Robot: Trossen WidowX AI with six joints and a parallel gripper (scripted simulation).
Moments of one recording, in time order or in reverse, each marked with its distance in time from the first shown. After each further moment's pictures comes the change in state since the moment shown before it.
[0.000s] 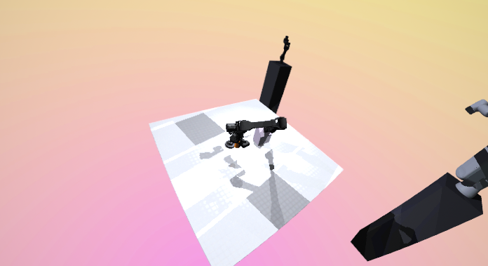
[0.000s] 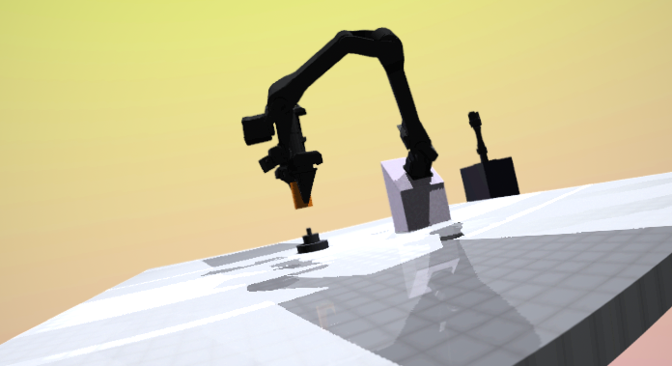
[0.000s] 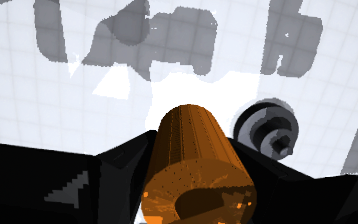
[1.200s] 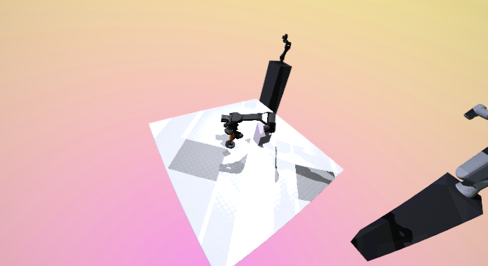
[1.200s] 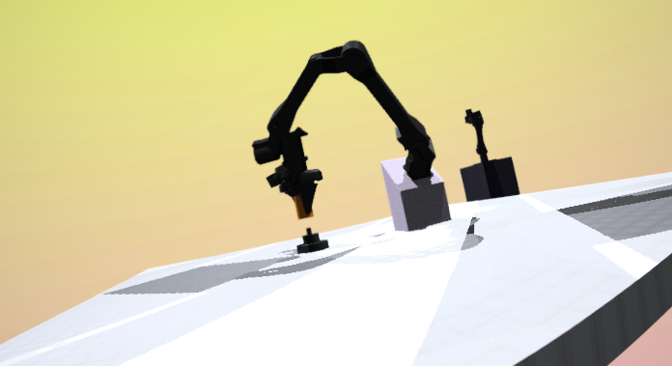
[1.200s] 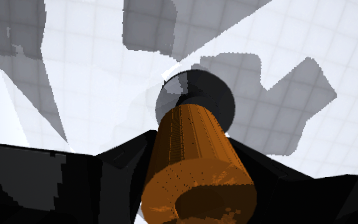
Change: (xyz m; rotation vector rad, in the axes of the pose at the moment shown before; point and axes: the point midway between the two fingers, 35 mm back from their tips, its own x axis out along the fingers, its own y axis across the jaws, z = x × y) arm 0.027 -0.108 -0.034 -0.027 -0.002 0.020
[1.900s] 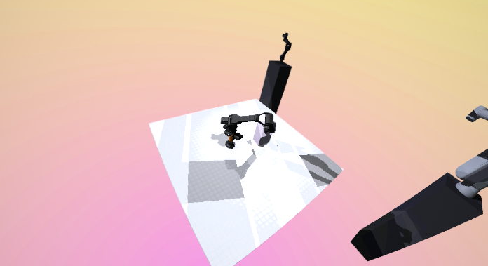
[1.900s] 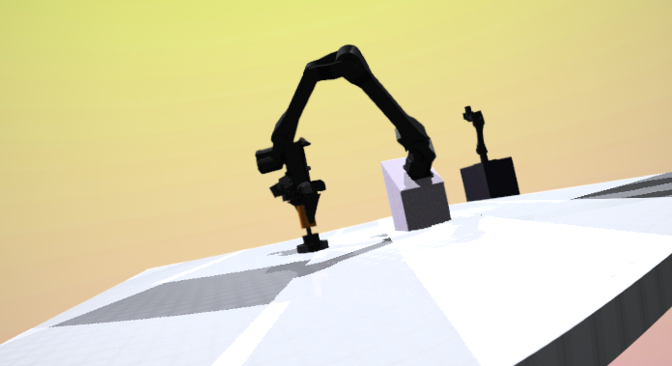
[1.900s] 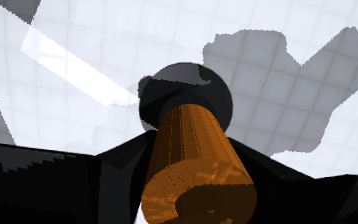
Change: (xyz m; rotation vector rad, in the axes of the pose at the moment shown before) arm 0.025 -0.012 -0.007 -0.008 0.003 -0.003
